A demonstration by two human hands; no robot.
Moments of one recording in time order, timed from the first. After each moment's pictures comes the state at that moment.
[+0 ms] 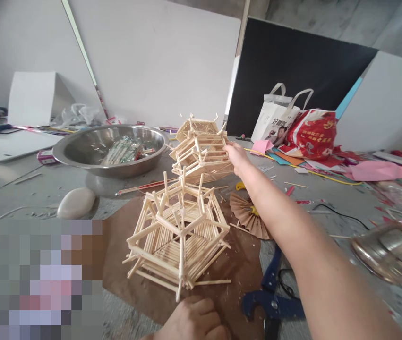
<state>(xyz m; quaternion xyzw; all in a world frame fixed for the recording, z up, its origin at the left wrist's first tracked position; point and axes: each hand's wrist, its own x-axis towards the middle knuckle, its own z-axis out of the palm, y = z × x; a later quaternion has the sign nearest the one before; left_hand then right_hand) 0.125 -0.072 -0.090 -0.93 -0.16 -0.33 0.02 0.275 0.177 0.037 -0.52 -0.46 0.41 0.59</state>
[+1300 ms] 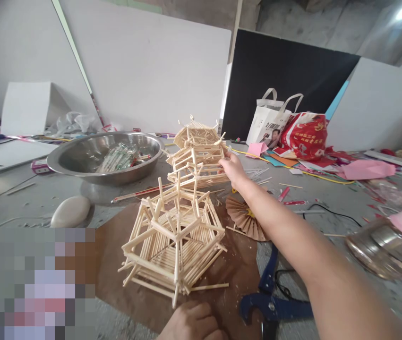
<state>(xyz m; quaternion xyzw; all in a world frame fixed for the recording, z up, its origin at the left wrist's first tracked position) 0.125 -0.068 -0.096 -0.92 -0.15 -0.36 0.03 0.275 0.149 0.026 -0.51 -0.48 0.40 0.59</state>
